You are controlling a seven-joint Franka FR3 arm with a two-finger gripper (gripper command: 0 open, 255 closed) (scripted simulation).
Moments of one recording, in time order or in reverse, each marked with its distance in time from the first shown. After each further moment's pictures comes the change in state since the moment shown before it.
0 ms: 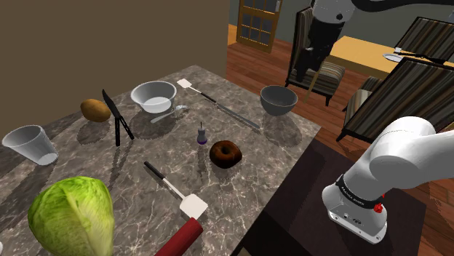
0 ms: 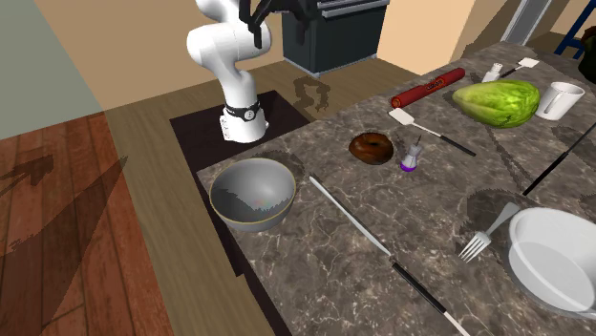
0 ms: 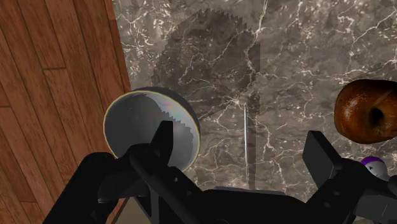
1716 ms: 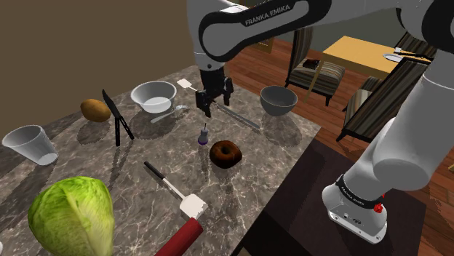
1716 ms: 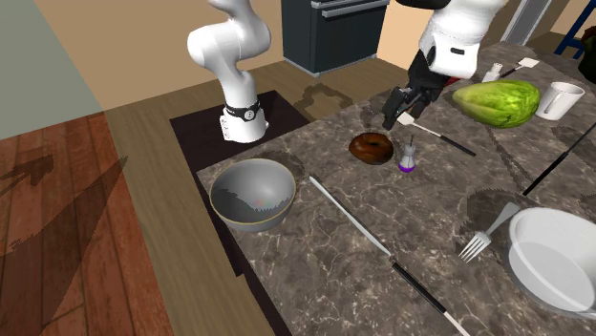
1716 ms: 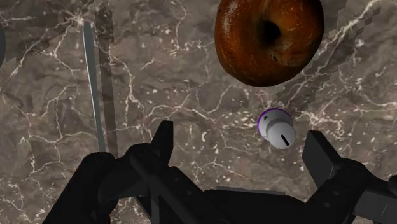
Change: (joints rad) arm 0.105 0.930 0.245 0.514 0.030 0.207 0.301
